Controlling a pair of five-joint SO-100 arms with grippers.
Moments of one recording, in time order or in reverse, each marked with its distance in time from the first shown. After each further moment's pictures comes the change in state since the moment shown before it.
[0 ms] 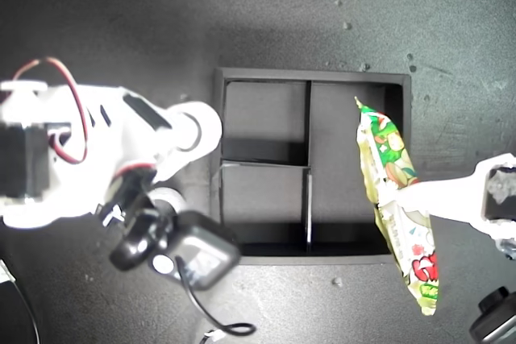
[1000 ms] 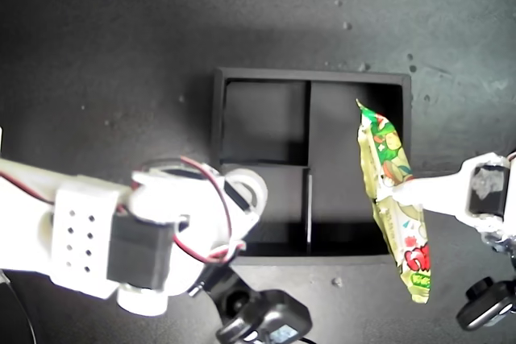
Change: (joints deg) arm 0 10.7 -38.3 -45.7 18.0 -3.7; arm 1 -0.9 -0.4 9.4 -6.5 0.4
